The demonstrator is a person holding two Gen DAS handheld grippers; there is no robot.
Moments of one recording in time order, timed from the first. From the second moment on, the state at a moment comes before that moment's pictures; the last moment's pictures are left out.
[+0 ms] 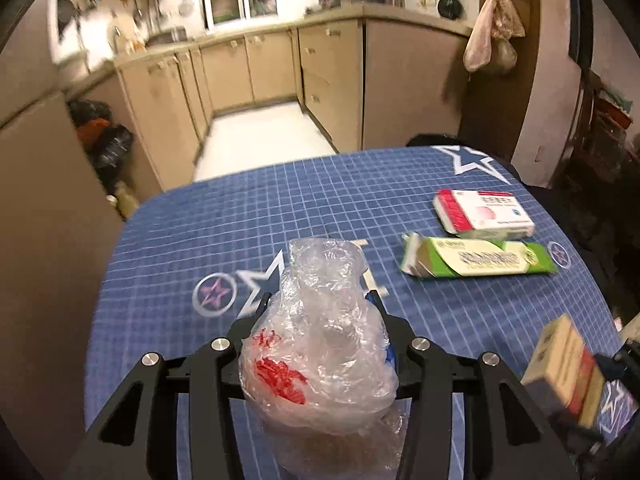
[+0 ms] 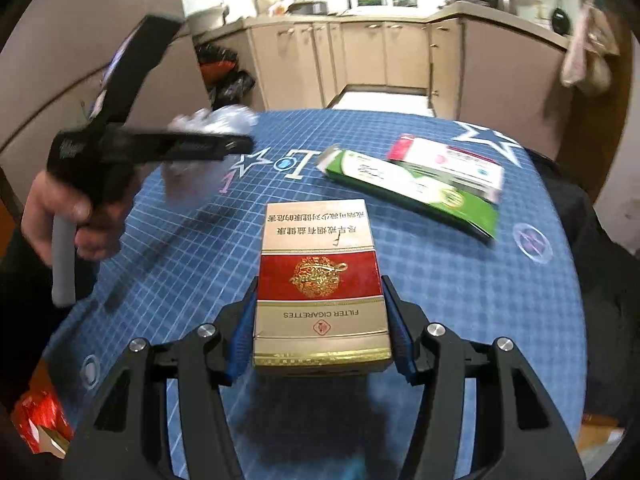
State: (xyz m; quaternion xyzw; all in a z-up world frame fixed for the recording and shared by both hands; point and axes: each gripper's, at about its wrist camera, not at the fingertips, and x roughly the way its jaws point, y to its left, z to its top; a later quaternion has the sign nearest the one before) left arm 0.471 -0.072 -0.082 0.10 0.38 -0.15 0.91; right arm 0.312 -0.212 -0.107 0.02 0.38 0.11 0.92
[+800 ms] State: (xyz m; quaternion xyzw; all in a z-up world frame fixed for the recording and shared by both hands) left arm 0.264 -0.184 -0.047 0.14 0.27 -0.18 0.93; right arm 0.174 -0.306 -0.075 0.06 0.30 -0.04 0.95
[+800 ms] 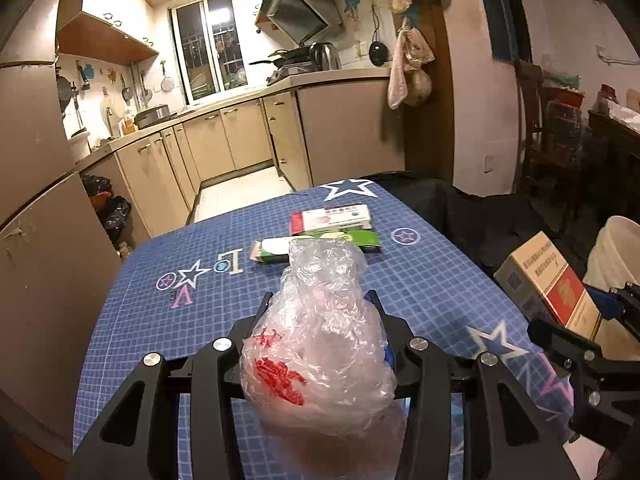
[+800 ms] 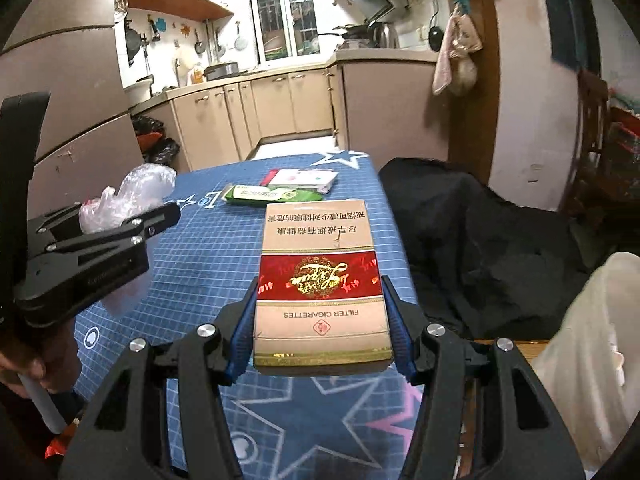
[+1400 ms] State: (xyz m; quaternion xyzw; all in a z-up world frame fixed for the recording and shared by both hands) left arm 0.224 -0.206 -0.040 0.16 0.25 -0.21 0.93; right arm 0.134 -0.316 -0.059 0.06 0.26 -0.07 0.96
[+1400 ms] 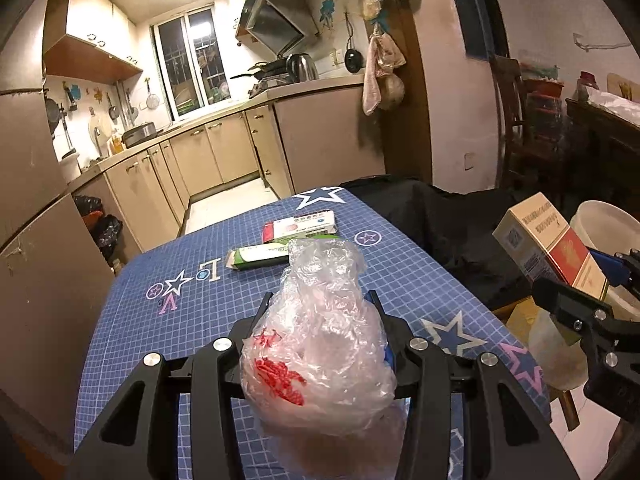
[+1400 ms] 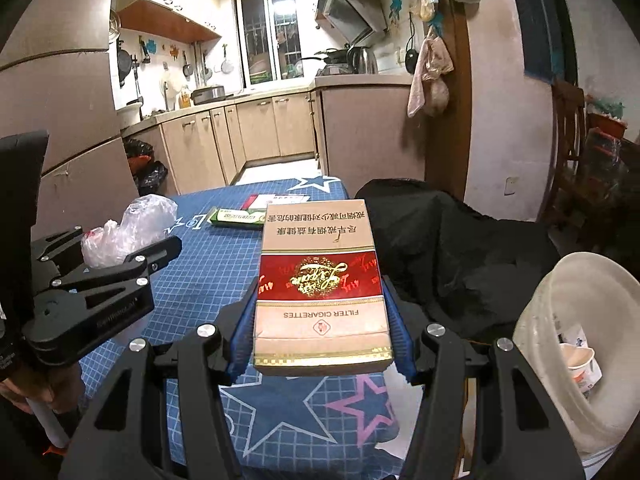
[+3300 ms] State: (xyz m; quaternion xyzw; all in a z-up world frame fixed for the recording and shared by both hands) left arm 0.119 -0.477 -0.047 0.28 0.19 -0.41 0.85; right arm -0.038 -0.497 -0.055 0.11 0.20 -0.33 0.91
